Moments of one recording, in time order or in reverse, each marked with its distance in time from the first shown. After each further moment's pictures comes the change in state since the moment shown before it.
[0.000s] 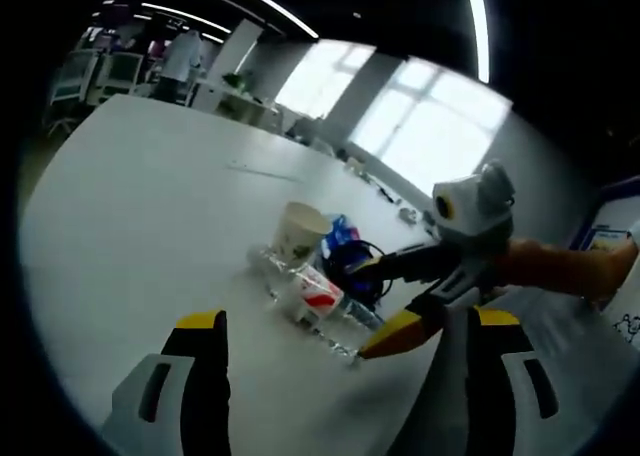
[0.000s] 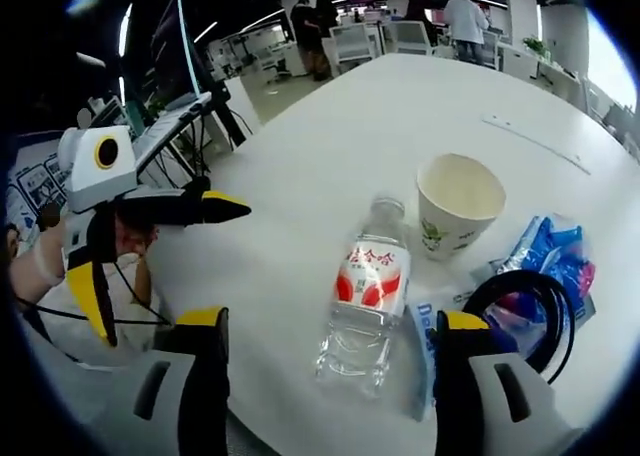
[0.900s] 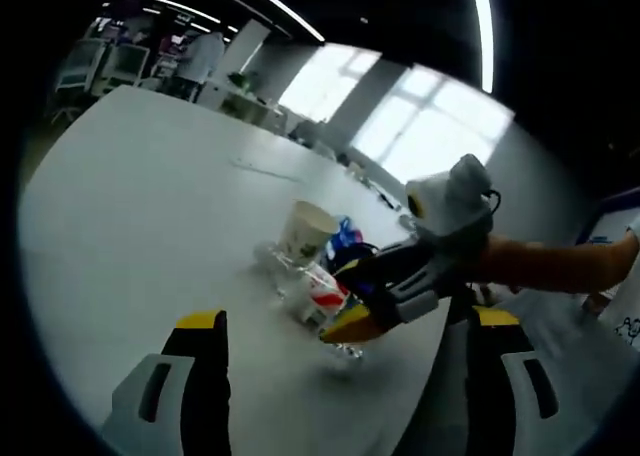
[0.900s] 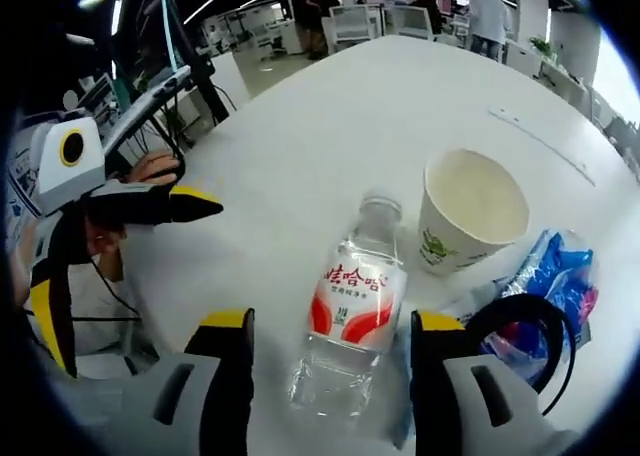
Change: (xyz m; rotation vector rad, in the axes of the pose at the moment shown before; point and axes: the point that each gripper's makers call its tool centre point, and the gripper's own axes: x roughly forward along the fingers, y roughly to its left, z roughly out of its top) left arm 0.003 0.008 -0.002 -0.040 -0.022 -0.015; right arm 0.032 -0.020 0.001 -0.051 0.121 -0.068
